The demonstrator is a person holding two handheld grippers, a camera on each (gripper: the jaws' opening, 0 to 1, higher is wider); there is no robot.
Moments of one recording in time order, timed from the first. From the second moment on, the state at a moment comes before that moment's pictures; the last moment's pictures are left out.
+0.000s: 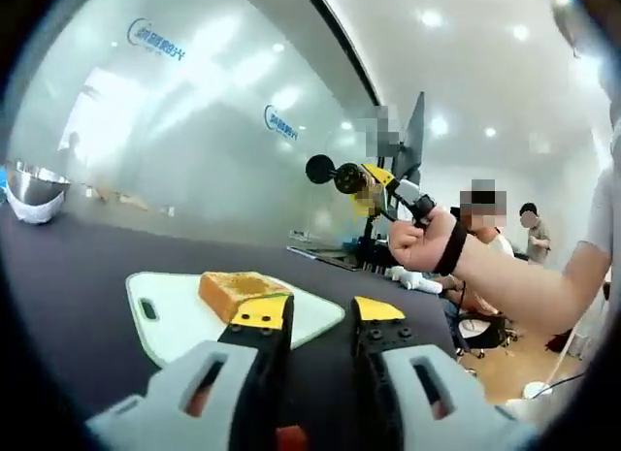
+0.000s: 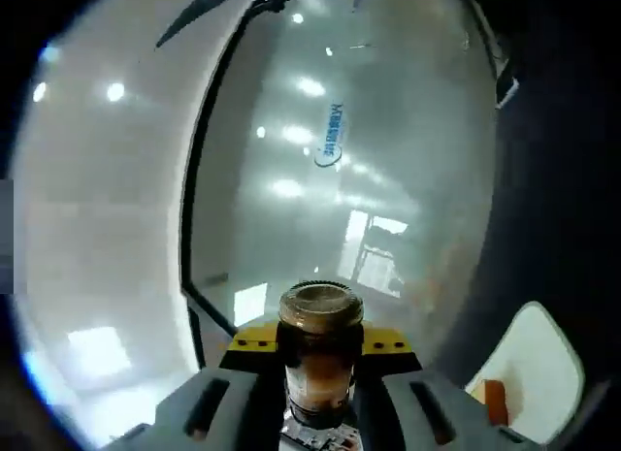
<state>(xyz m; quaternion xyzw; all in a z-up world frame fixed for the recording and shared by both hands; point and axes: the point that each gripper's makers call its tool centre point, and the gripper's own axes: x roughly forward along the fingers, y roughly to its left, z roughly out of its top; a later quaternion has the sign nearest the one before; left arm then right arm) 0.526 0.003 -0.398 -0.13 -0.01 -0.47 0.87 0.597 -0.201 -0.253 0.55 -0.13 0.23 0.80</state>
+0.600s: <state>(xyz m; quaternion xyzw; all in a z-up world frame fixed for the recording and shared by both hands) 0.527 0.015 -0.403 -0.14 -0.01 -0.45 0.88 0.650 -0.126 -0.279 0.26 -0.05 0.20 0.94</state>
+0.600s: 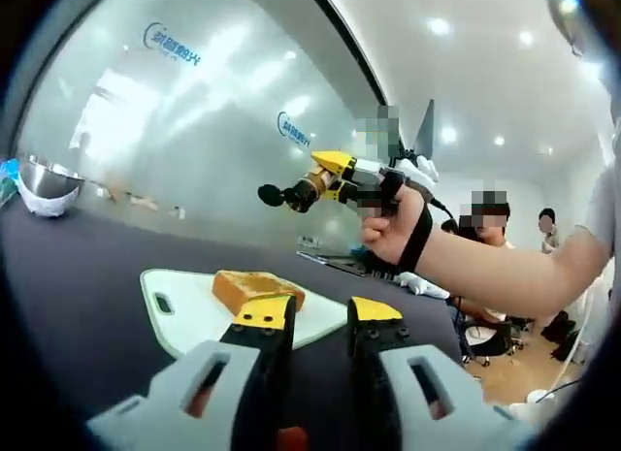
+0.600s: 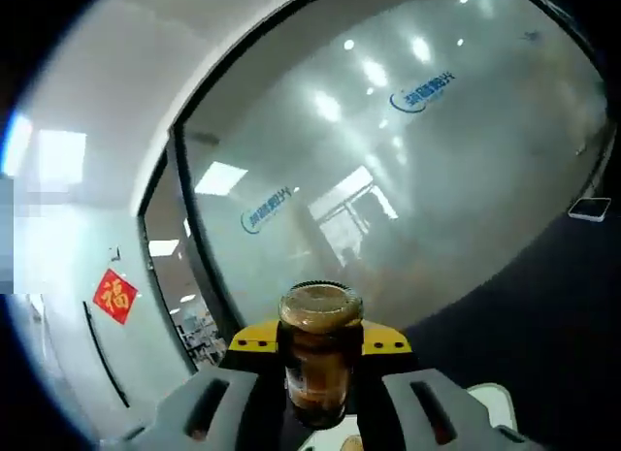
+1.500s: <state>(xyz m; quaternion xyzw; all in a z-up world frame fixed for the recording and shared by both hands) 0.519 0.005 -0.406 -0.09 -0.02 -0.46 0.88 0.640 -0.180 -0.338 0.80 -0.02 0.20 0.57</state>
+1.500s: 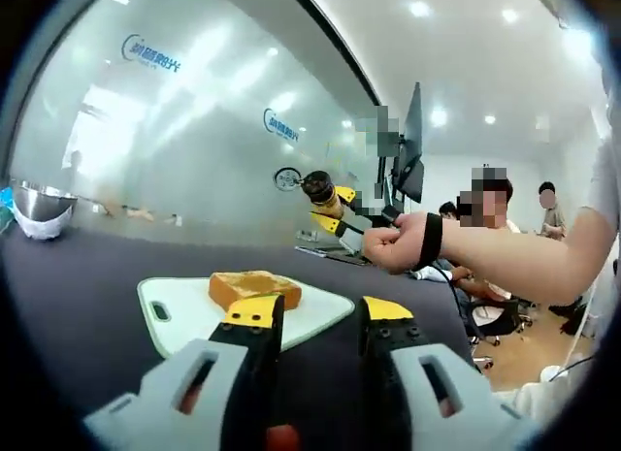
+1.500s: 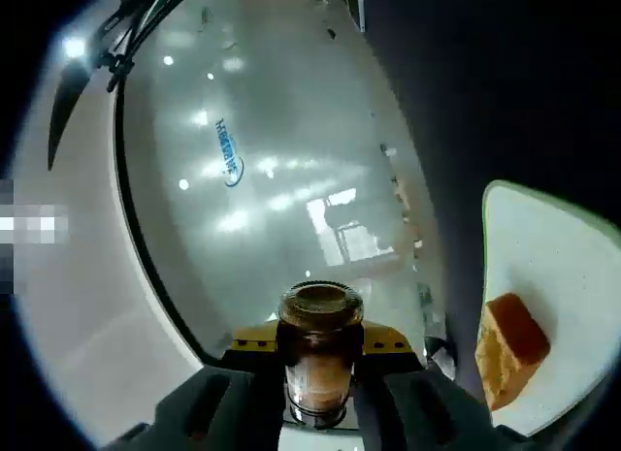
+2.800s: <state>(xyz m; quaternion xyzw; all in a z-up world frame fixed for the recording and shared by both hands) 0.488 -0.006 -0.354 -0.12 -0.11 -0.52 0.84 0.528 -0.074 -0.367 0.91 0.02 0.24 0.35</state>
